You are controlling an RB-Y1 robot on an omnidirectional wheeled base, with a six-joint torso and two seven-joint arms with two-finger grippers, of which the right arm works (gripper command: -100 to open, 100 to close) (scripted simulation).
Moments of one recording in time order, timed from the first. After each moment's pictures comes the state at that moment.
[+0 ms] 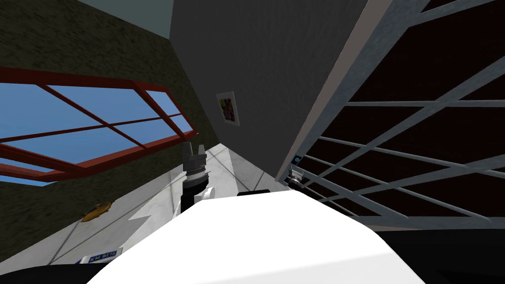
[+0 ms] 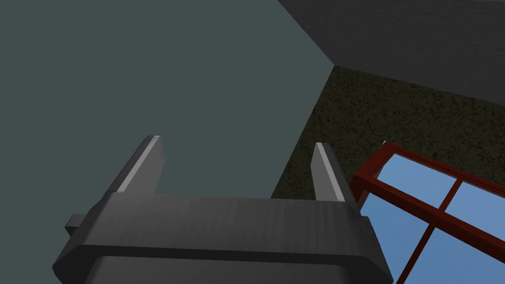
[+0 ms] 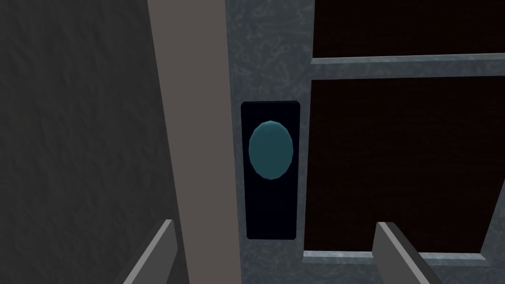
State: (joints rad) arm 0.12 -0.15 -0.08 -0.85 -0.80 -0.90 -1.18
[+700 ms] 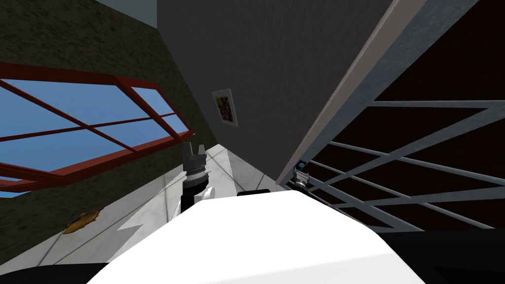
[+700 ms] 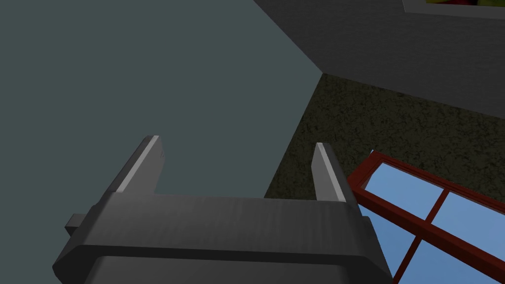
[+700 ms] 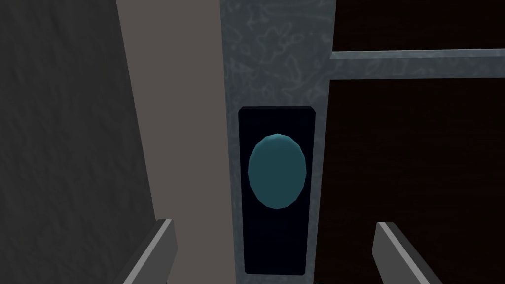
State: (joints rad) arm 0.15 -0.22 -0.06 -0.80 -0.79 -0.93 -1.30
